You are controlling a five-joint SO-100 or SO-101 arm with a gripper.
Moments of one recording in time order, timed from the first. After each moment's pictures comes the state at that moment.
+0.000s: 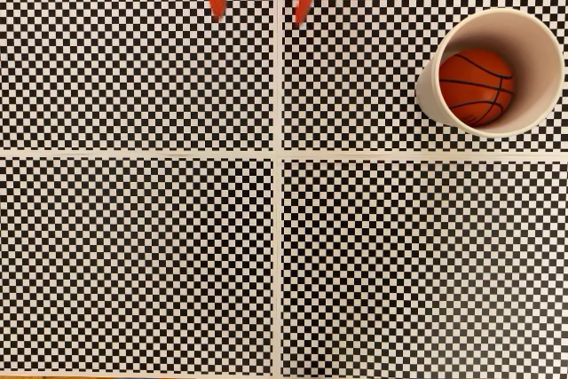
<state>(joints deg) 2.2 187.6 143.8 67.9 -89.3</state>
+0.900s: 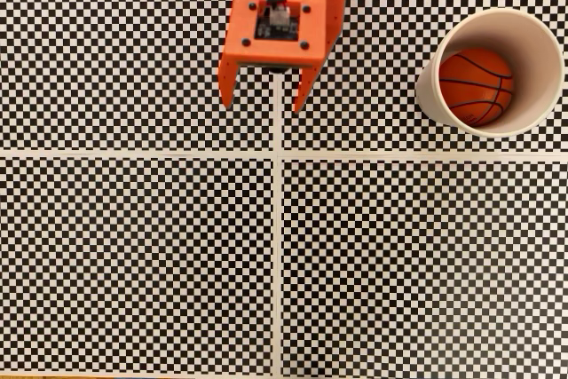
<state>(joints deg) 2.1 187.8 179.1 37.5 -92.0</state>
